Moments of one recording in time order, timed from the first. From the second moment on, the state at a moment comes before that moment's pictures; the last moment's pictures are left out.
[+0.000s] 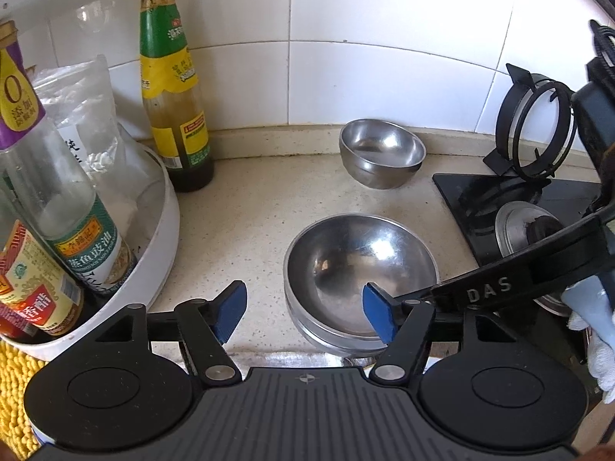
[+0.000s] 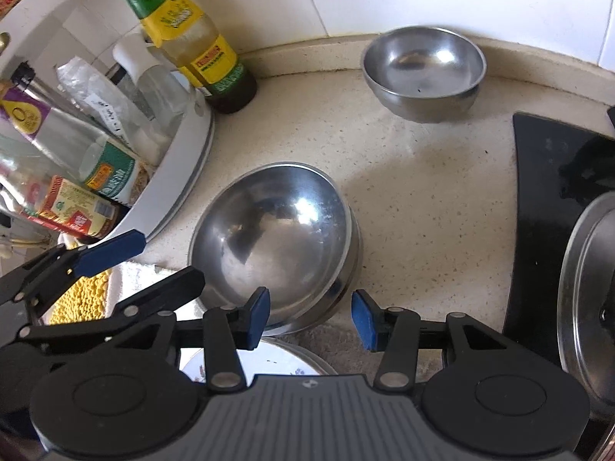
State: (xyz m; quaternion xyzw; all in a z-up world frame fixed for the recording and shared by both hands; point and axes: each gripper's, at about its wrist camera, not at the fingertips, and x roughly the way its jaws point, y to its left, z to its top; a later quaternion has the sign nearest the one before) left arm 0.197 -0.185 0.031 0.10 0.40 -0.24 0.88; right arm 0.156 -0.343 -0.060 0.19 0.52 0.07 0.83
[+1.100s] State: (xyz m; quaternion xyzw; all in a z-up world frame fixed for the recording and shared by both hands) left arm 0.292 -0.280 0.044 0.19 0.40 -0.24 0.86; right arm 0.203 -0.456 -0.034 0.25 0.47 0.00 0.85
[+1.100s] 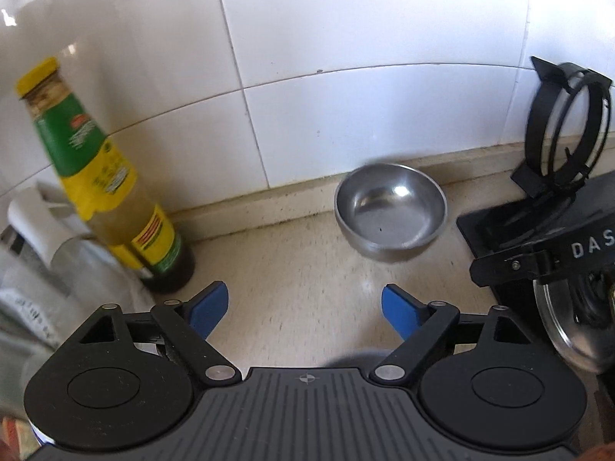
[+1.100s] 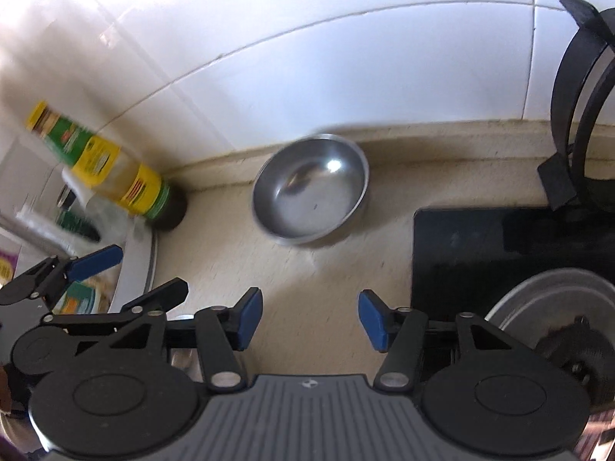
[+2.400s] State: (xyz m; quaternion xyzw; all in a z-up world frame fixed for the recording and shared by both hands) left arm 0.378 -0.362 -0.034 0.23 0.45 -0.28 0.82; right arm 0.281 -0.478 -0.108 0.33 0.48 0.00 0.81
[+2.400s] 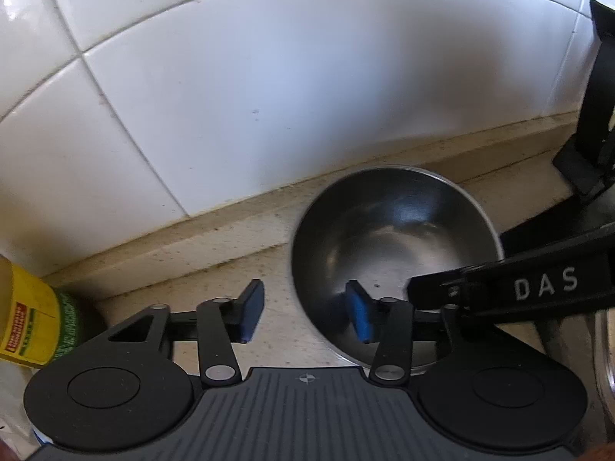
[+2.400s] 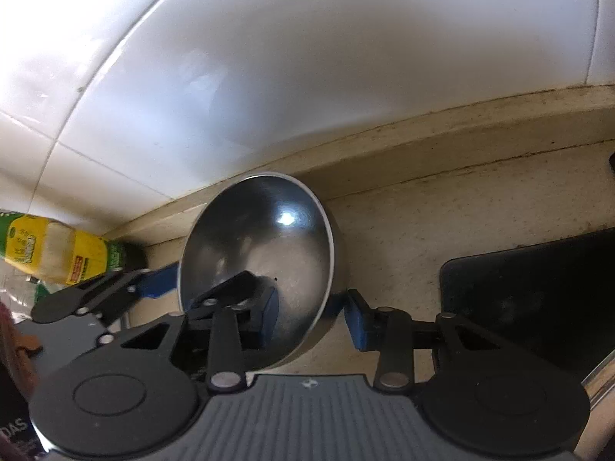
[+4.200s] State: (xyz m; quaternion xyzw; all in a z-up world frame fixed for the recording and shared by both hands) left arm 0.307 -0.300 0.065 0.22 0.35 -0.28 0.87; right arm 0.209 -0.435 -0.009 0.26 0.42 0.02 0.87
